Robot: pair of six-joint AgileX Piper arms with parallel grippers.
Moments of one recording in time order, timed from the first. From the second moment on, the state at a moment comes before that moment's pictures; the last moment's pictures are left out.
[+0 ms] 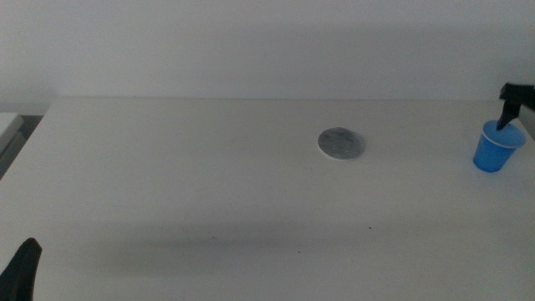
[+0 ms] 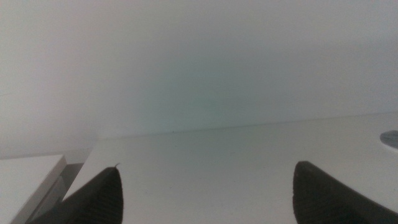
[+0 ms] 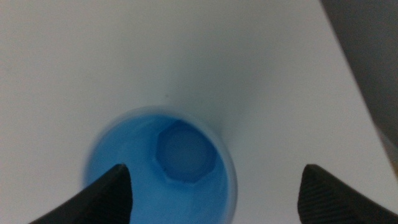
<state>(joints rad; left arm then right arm) -0.10 0.00 0.00 0.10 0.09 -0.07 -0.23 2.14 -1.82 0.08 1.03 0.16</state>
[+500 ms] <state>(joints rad) -0.10 0.00 0.00 0.10 0.09 -0.07 -0.17 2.19 -1.84 0.07 1.03 0.15</state>
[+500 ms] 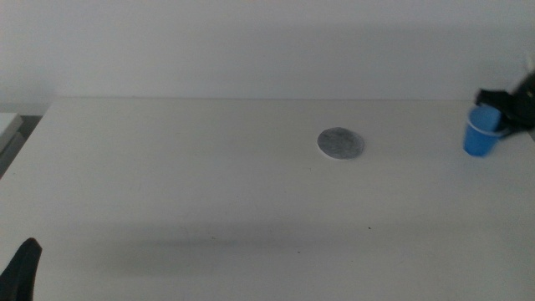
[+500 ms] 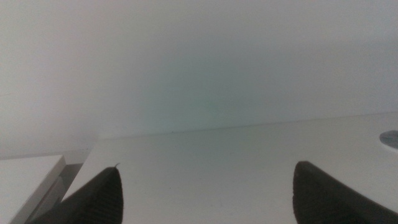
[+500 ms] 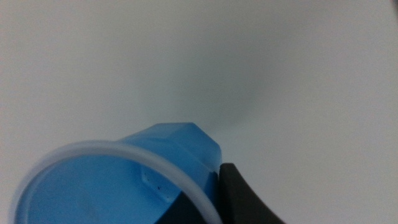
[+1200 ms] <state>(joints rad) -0.10 0.00 0.00 0.10 0.09 -0.07 0.30 2.44 -2.39 0.00 1.19 0.22</state>
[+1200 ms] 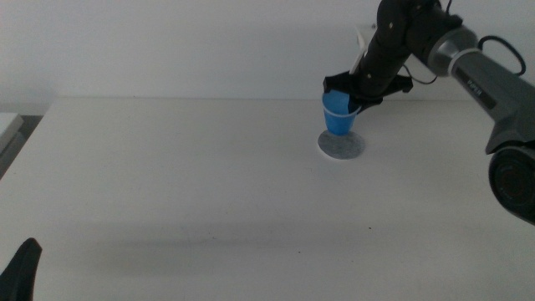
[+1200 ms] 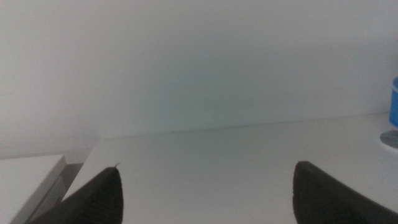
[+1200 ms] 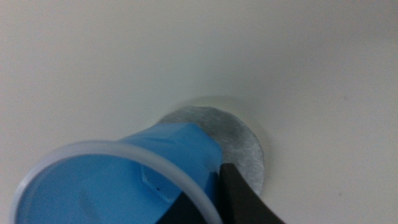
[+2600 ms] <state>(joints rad) -0.10 0.00 0.00 0.10 0.09 -0.07 0.00 1.79 -2.21 0.15 1.20 0.02</state>
